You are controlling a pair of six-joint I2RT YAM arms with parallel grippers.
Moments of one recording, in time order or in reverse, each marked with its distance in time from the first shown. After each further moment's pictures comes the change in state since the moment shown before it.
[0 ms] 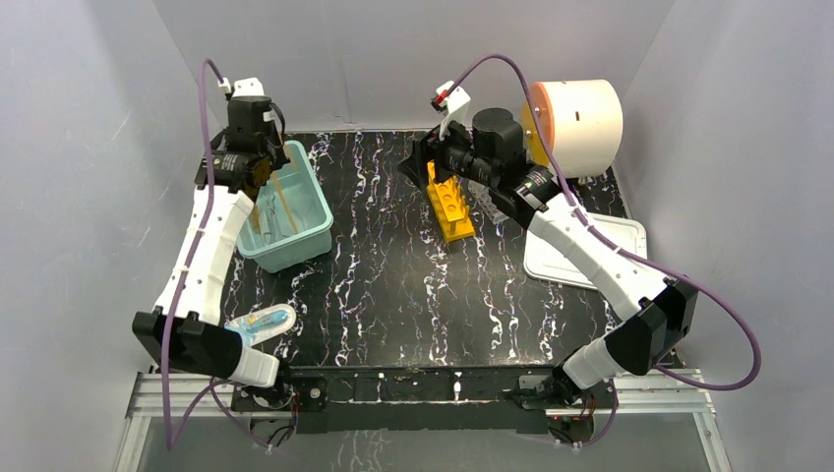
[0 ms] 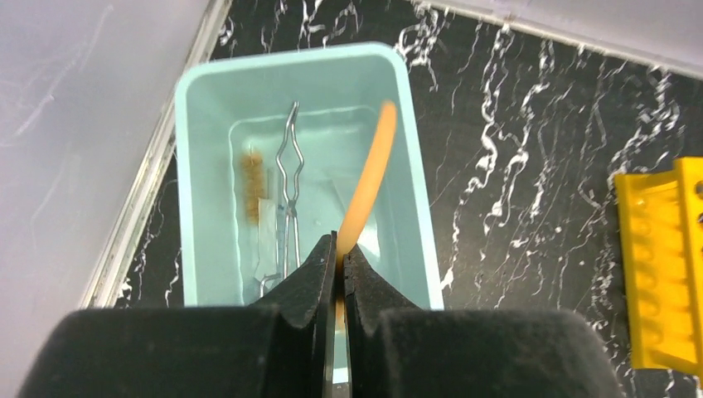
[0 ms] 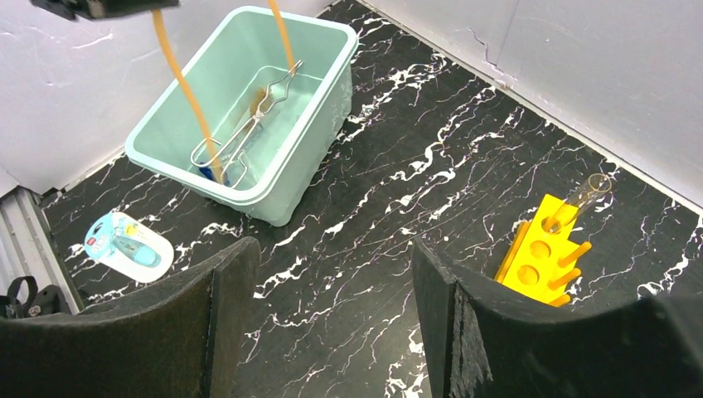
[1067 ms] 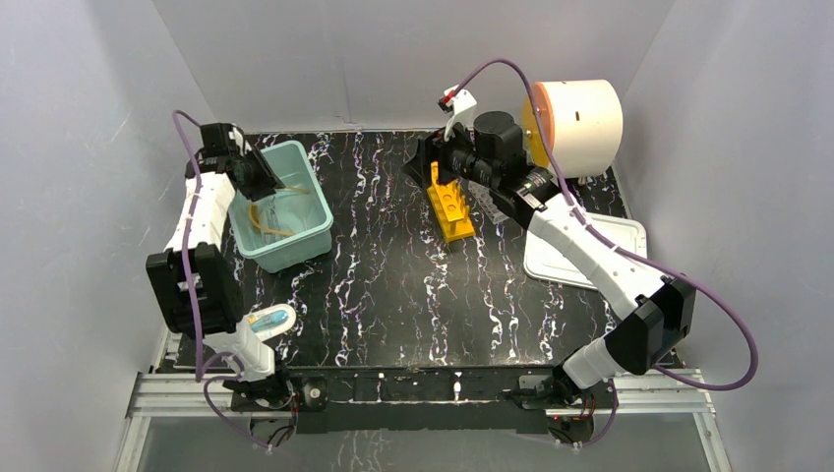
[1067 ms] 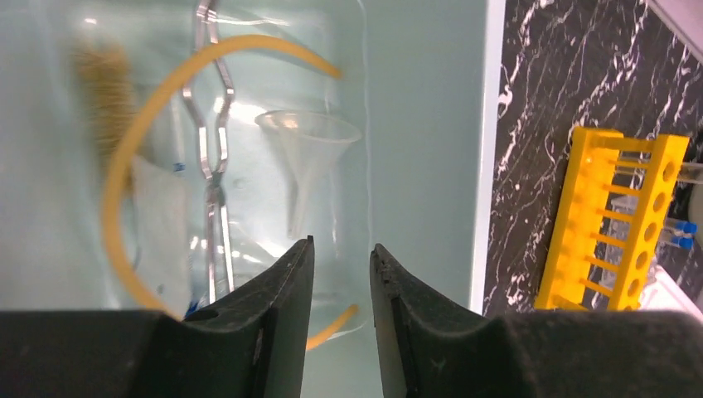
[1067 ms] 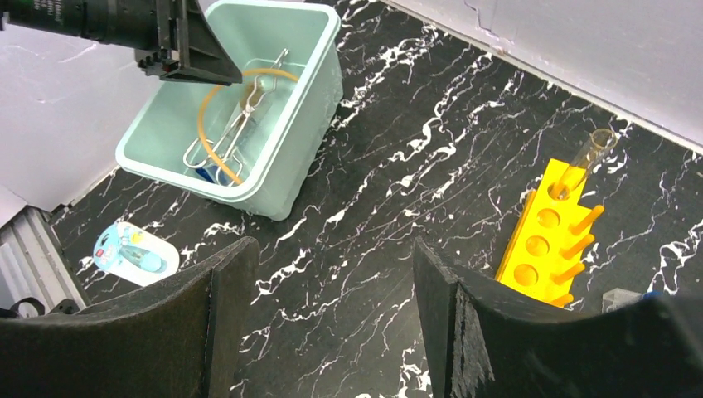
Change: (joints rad) left arm 0.354 0.232 -0.200 0.121 0.593 -0.156; right arm -0.026 0.003 -0.034 0.008 0.014 0.084
